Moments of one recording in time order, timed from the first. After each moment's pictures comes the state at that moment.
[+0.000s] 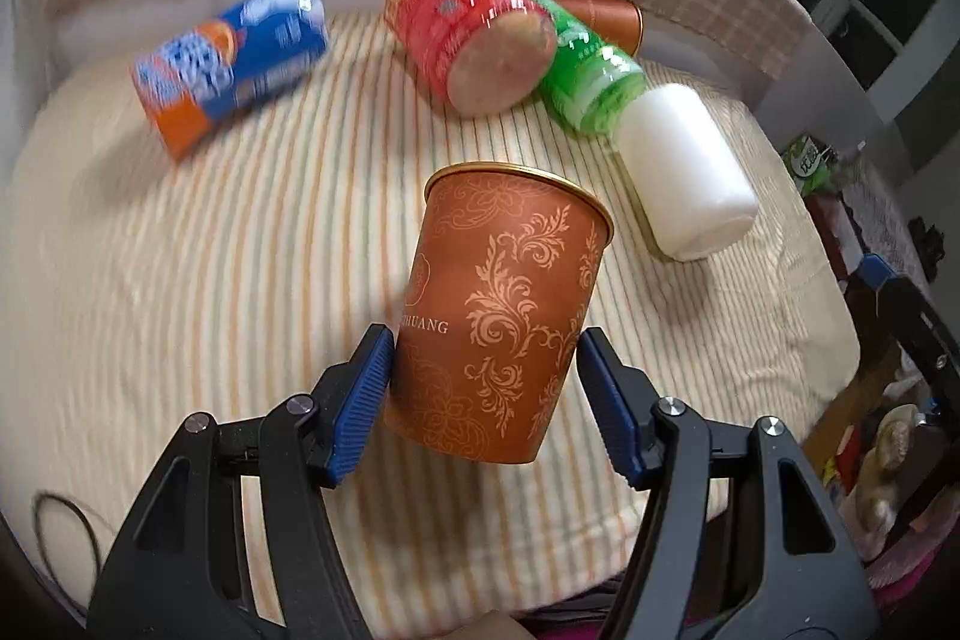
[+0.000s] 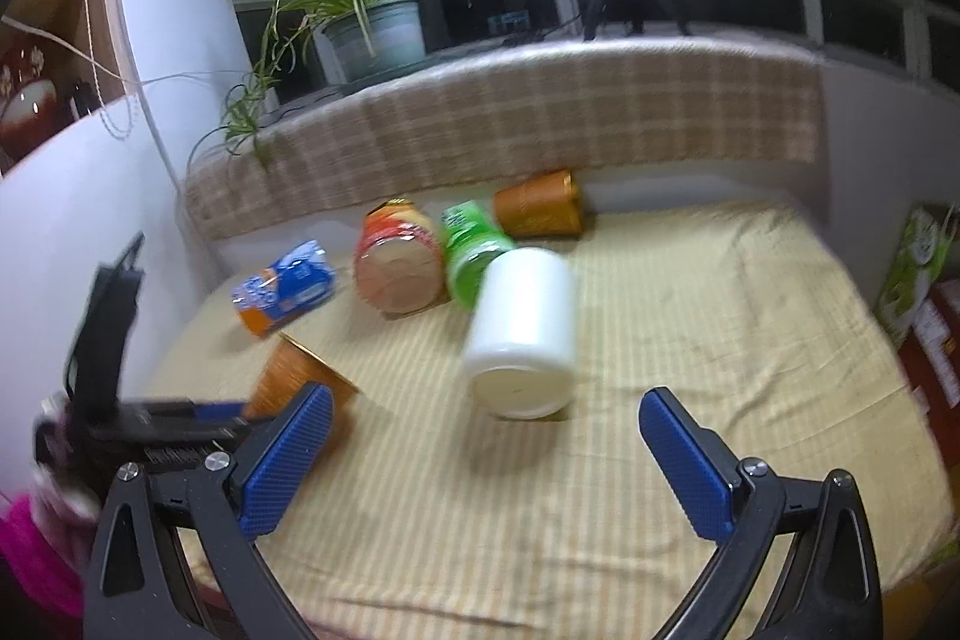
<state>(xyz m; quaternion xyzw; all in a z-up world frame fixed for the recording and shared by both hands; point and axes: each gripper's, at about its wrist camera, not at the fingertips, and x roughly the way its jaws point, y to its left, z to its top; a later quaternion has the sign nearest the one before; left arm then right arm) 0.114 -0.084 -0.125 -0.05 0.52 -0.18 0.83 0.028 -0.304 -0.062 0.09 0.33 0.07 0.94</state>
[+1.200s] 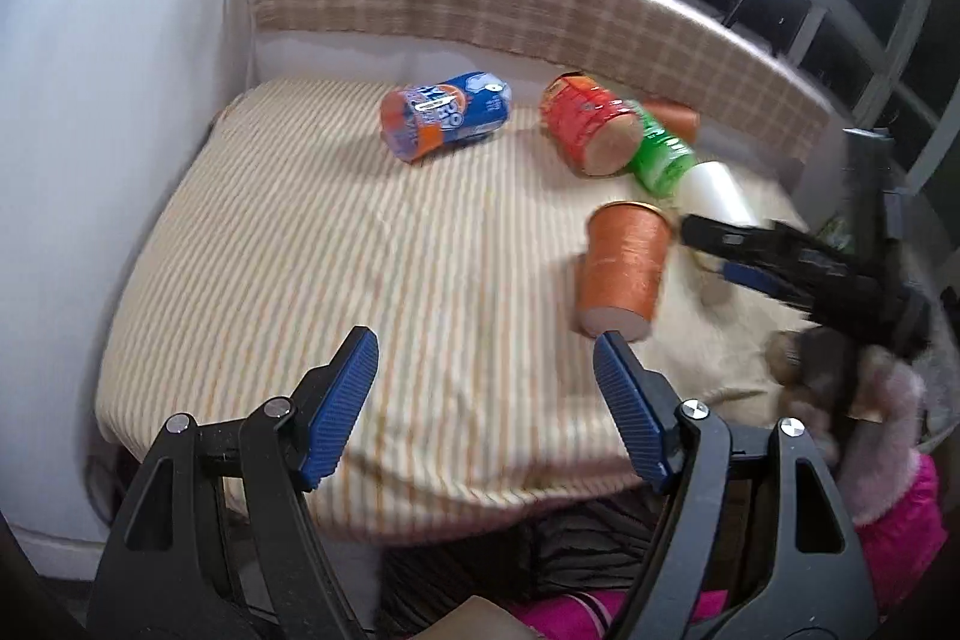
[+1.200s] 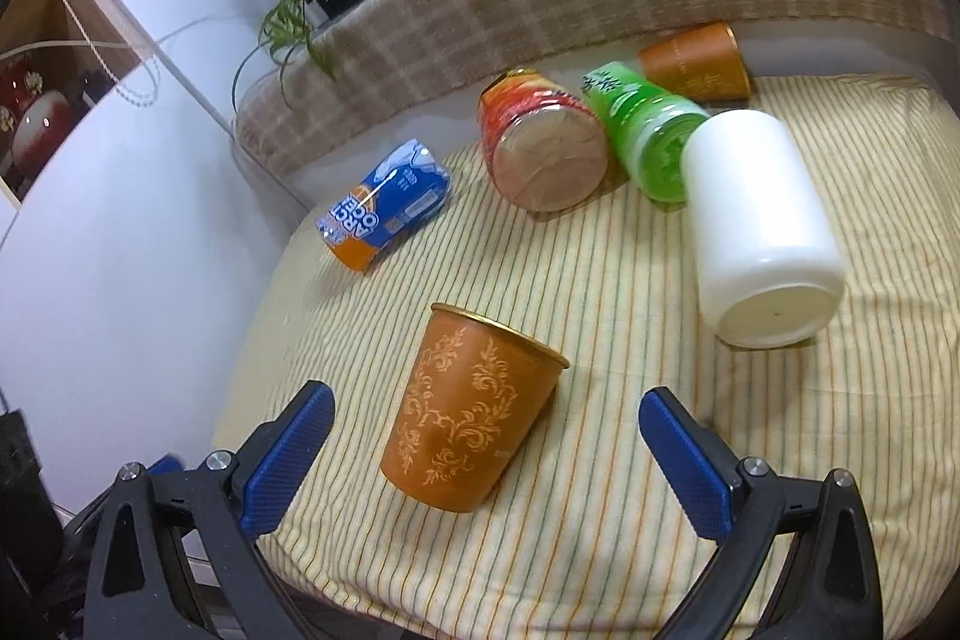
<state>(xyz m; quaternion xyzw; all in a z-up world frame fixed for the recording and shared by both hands) -0.012 0.024 -0.061 -0.08 0.42 -0.08 0.90 0.087 -0.217 -0.102 0.17 0.45 0.17 0.86</state>
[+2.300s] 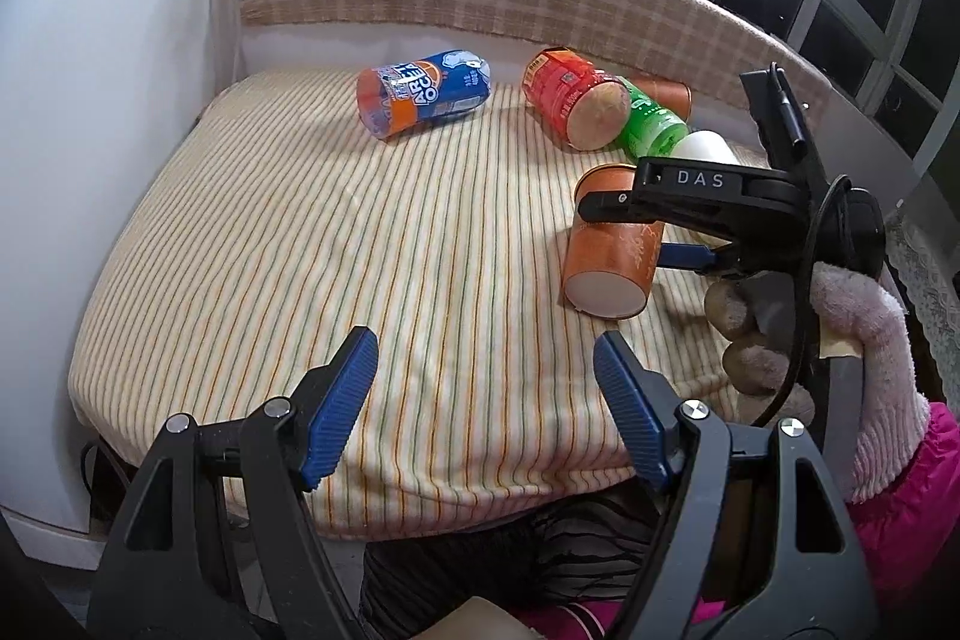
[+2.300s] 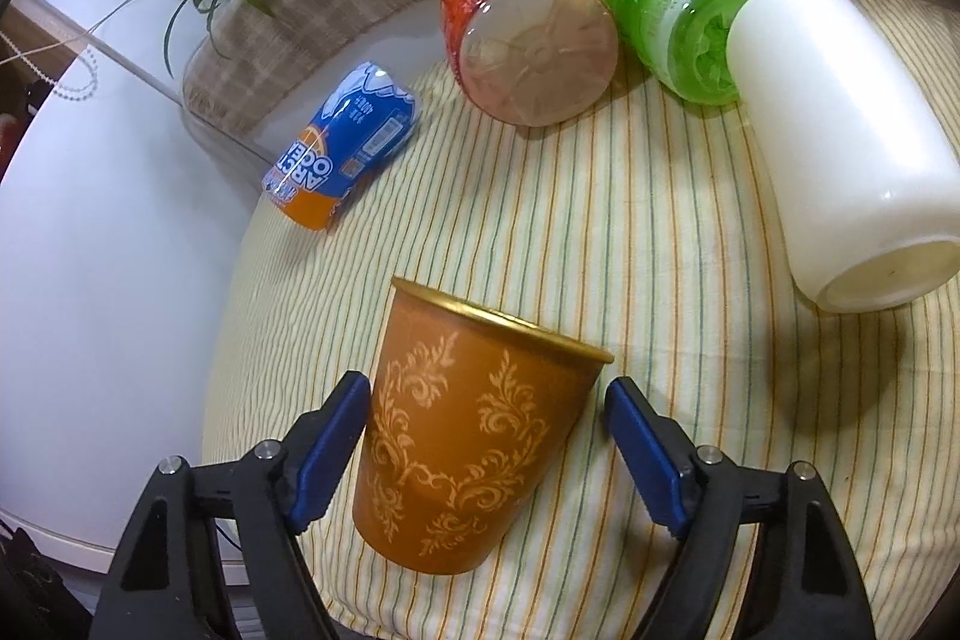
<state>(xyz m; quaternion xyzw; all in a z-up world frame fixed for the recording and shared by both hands) -0.017 -0.008 -0.088 -0.06 0.42 -0.07 0.90 0.132 -0.203 -0.146 0.20 0.53 0.17 0.81</state>
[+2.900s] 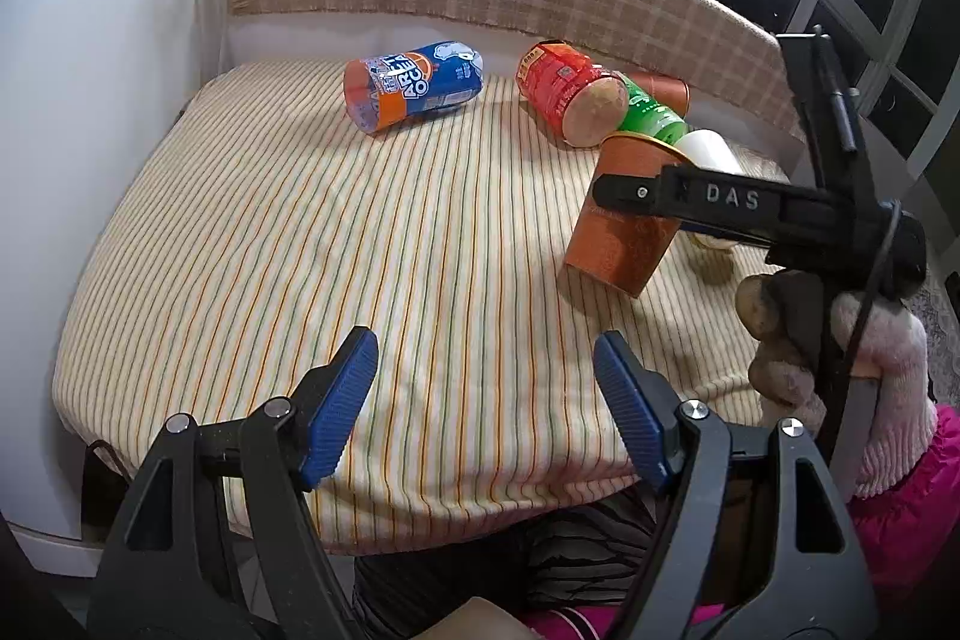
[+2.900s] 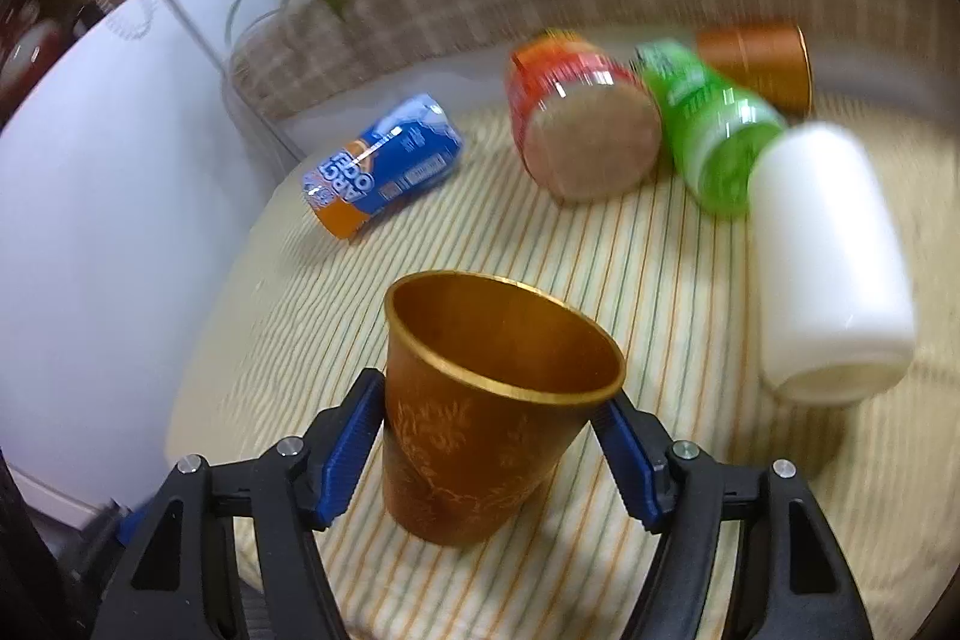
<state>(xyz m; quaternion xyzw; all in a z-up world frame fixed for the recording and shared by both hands) -0.002 -0.008 -0.092 -0.07 0.42 -0.08 0.90 0.120 -0.192 -0.110 0.09 0.47 0.19 0.86</state>
